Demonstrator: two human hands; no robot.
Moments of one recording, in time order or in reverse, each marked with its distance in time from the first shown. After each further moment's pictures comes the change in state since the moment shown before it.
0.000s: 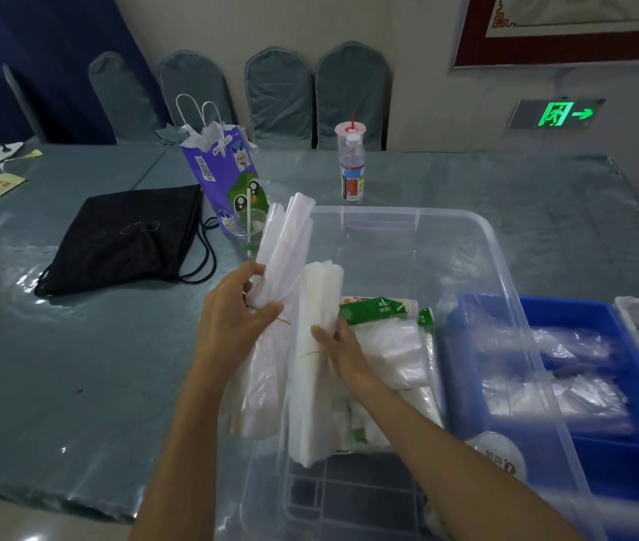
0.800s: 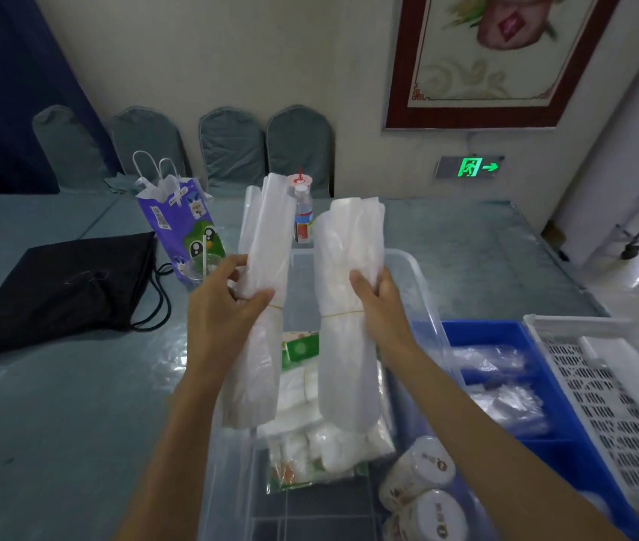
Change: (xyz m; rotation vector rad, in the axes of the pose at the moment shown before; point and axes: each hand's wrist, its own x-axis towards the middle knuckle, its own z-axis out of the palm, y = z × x) left_hand 0.008 0.080 0.004 -0.171 0.112 0.149; right_hand -0.082 -0.133 -0.107 0.091 0.339 -0.441
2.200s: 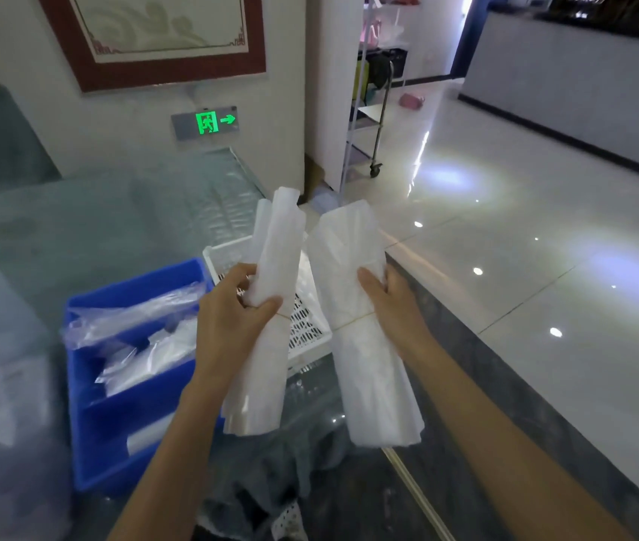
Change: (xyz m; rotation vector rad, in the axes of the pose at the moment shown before) left_hand -0.286 0.266 0.364 -0.202 -0.571 0.178; right_hand -0.199 0.039 -0.542 -0.220 0.523 0.121
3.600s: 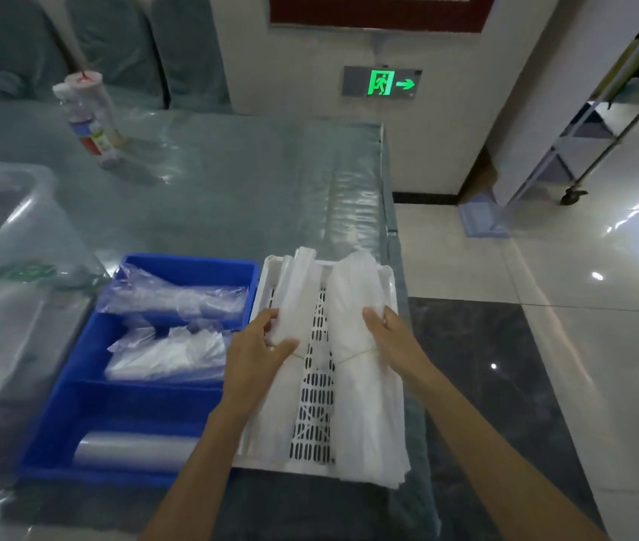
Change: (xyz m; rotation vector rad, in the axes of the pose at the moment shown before) left_hand 0.126 -0.094 0.108 0.179 0.248 -0.604; right_hand 0.259 0.054 0.086 -0.252 -0.732 0.167
